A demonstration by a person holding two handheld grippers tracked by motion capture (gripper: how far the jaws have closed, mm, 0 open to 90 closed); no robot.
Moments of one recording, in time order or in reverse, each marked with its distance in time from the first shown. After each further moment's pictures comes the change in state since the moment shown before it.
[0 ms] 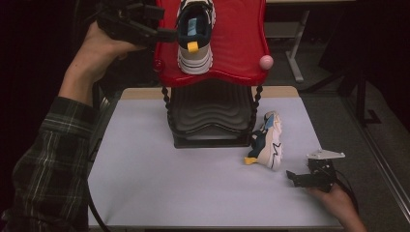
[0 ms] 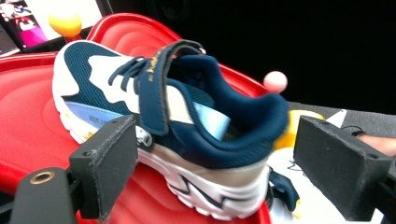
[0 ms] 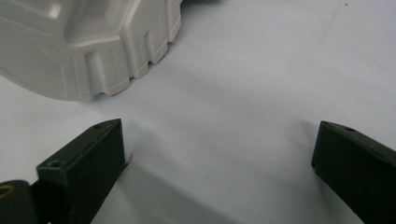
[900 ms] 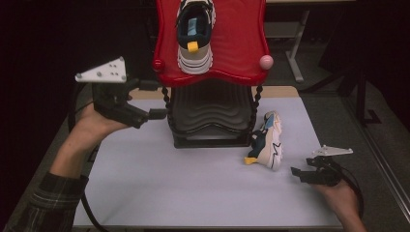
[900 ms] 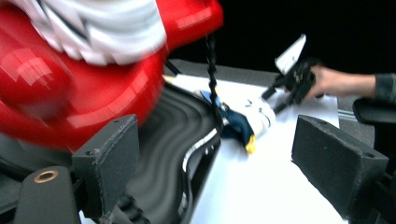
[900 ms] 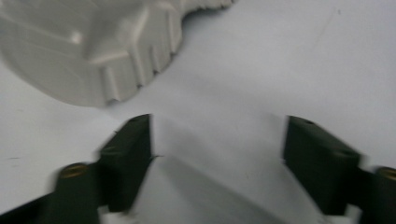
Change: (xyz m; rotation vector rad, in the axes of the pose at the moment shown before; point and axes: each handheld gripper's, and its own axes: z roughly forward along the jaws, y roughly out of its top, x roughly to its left) left arm -0.087 -0.119 -0.010 0.089 -0.048 -0.030; right arm -0.011 0.008 -0.015 -0.004 0.072 0.021
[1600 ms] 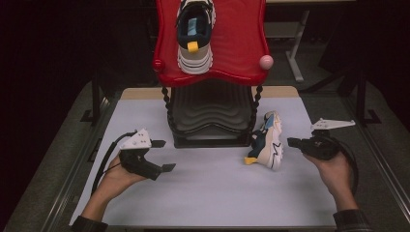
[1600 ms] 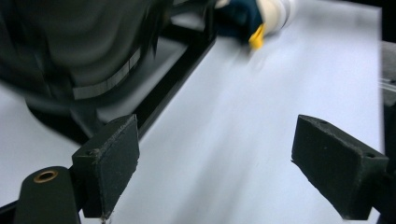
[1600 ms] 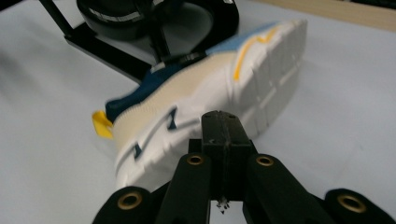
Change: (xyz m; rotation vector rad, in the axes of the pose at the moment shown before) left arm -0.034 -0.160 0.063 0.169 0.037 -0.134; right arm 0.004 0.078 -0.014 -0.127 0.179 -0.058
